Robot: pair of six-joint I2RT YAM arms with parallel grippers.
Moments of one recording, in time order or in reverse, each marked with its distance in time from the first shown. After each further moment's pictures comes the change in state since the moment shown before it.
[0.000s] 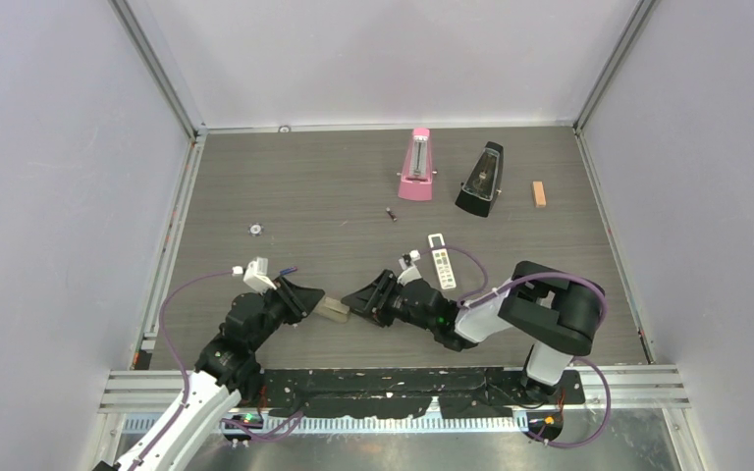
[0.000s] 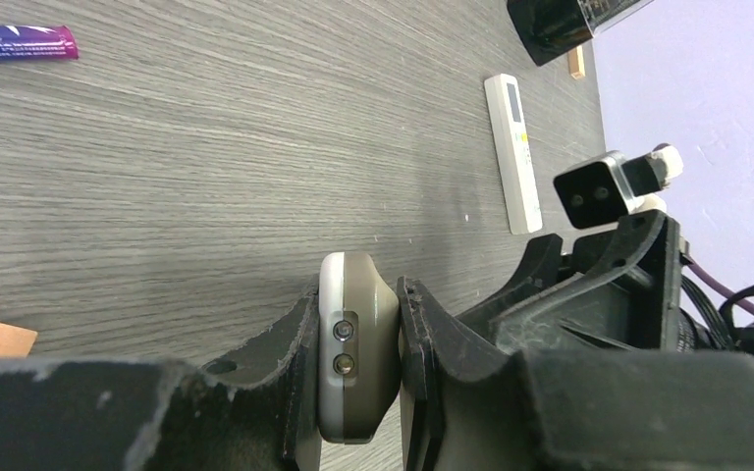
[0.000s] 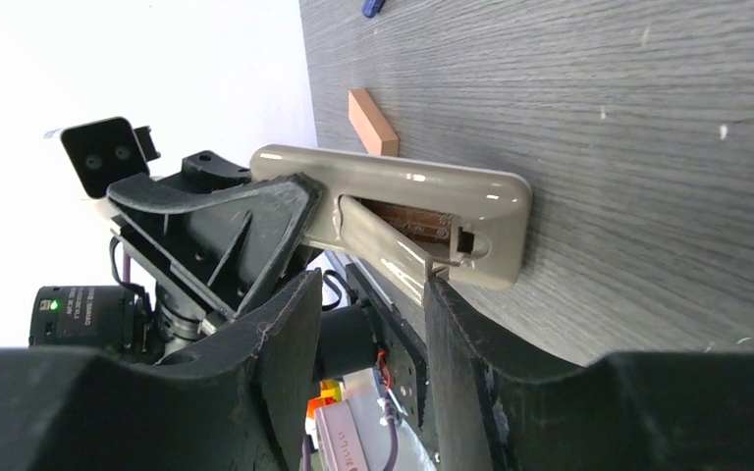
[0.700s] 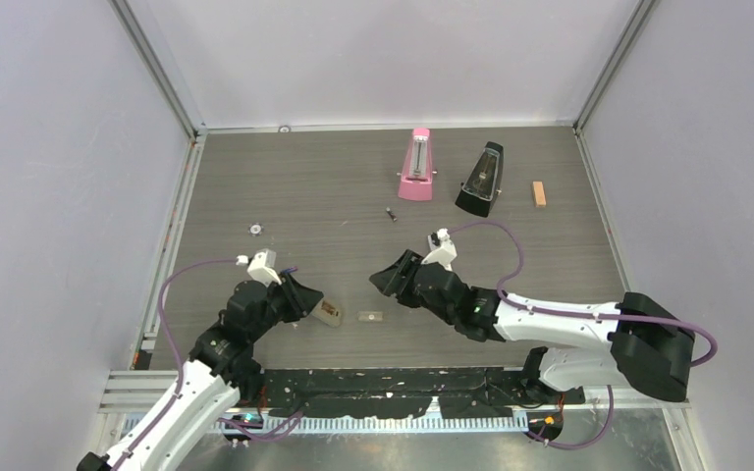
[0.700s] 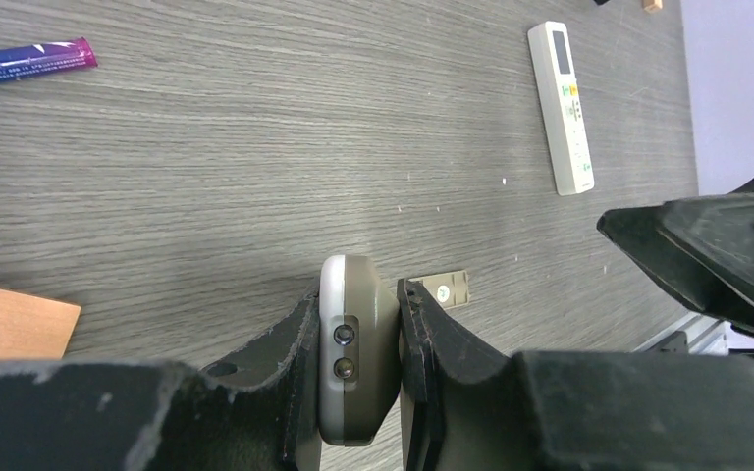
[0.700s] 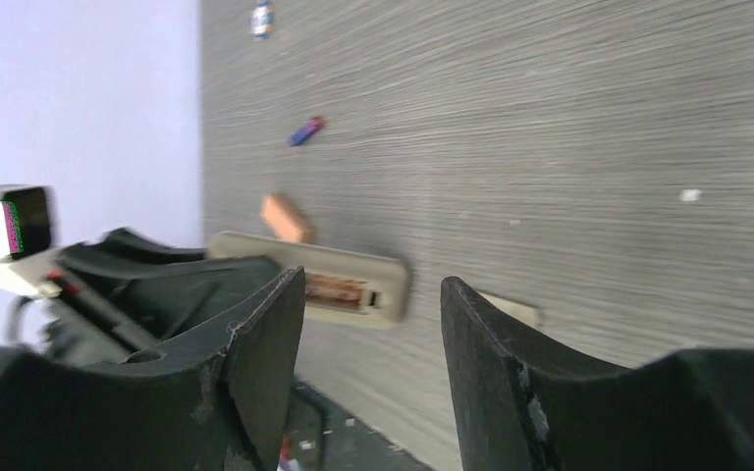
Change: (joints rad) left arm -0.015 0.116 0.158 -0.159 -0.021 0.140; right arm -0.012 -0.478 0.103 -0.720 0.288 -0.259
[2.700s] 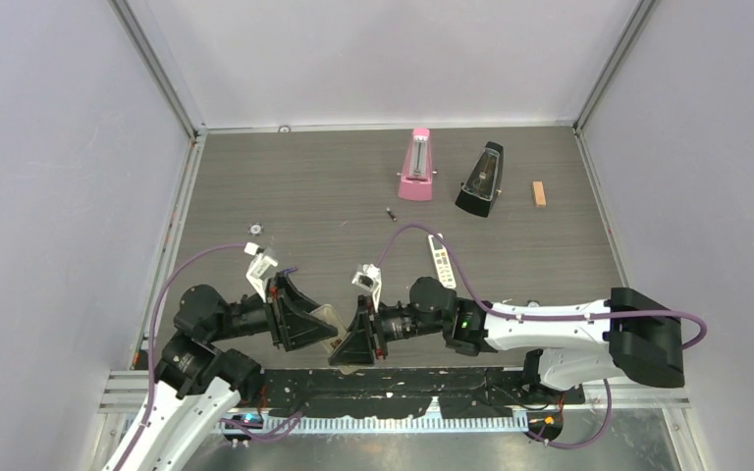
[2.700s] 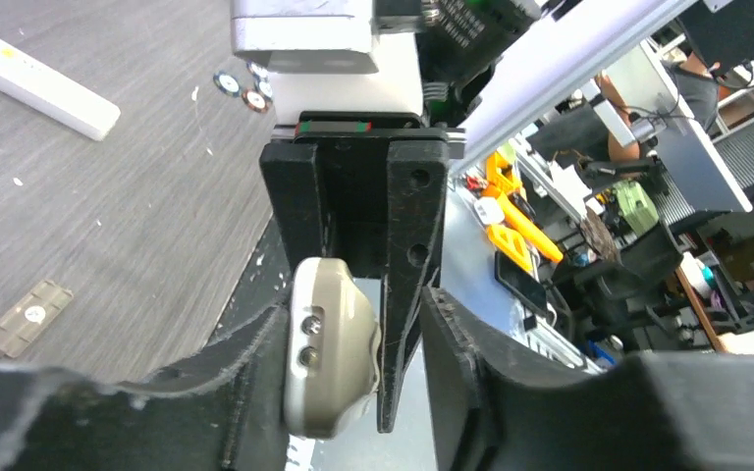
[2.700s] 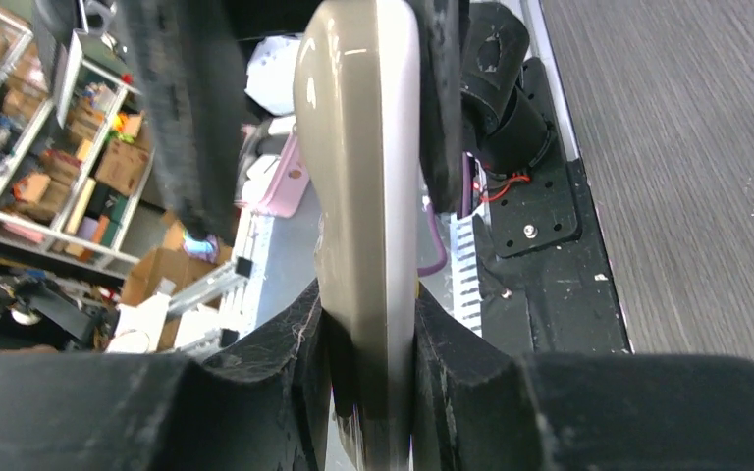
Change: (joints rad) left arm -0.006 -0.113 0.304 0.036 0.834 0.035; right arm 0.182 0.045 0.079 0.303 -0.796 -0.546
